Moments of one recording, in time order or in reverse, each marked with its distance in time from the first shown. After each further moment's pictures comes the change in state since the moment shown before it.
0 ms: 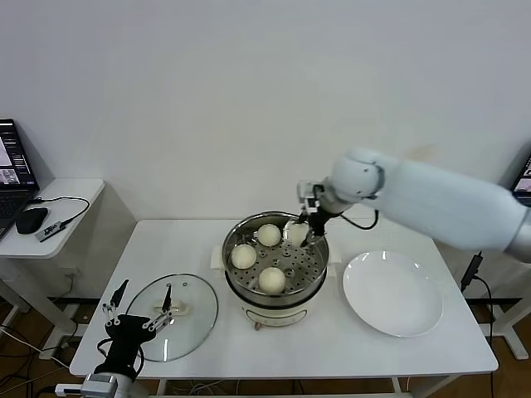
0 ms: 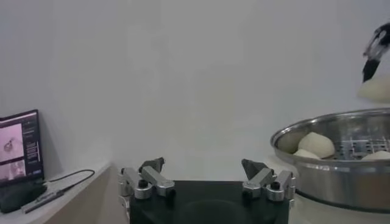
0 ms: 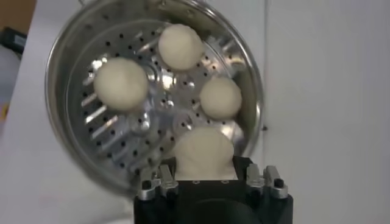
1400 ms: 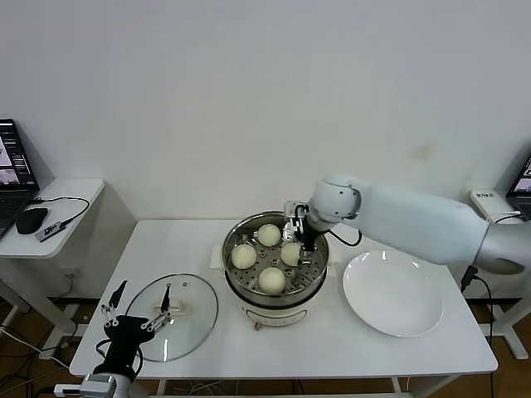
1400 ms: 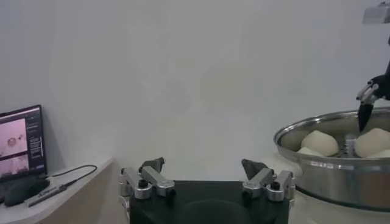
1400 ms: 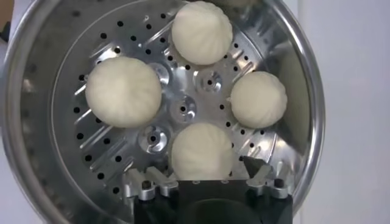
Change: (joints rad) left arm 0.001 -0.006 -0.006 0.005 -0.003 -0.002 0.000; right arm -0.093 0.019 0.040 -0.013 -0.052 -0.056 0.039
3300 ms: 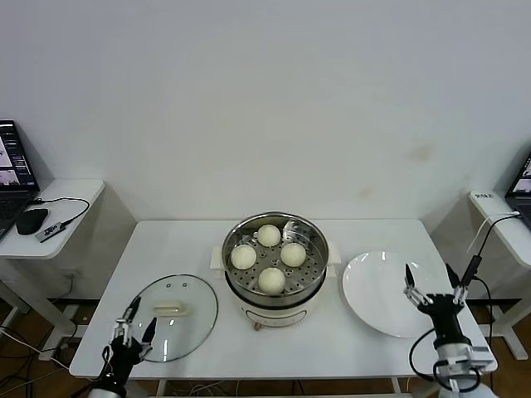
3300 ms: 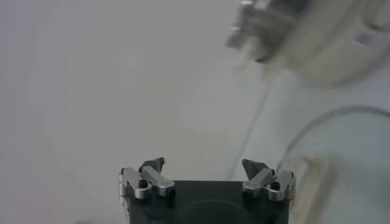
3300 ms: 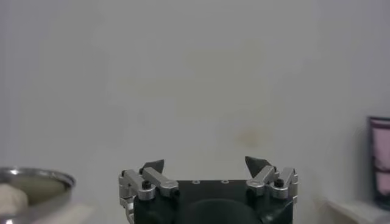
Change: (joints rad) left arm -0.010 0.113 -0.026 0.307 1.128 -0.152 -0.115; right arm -1.899 0.415 1.988 0.477 -0.086 0.828 0.708
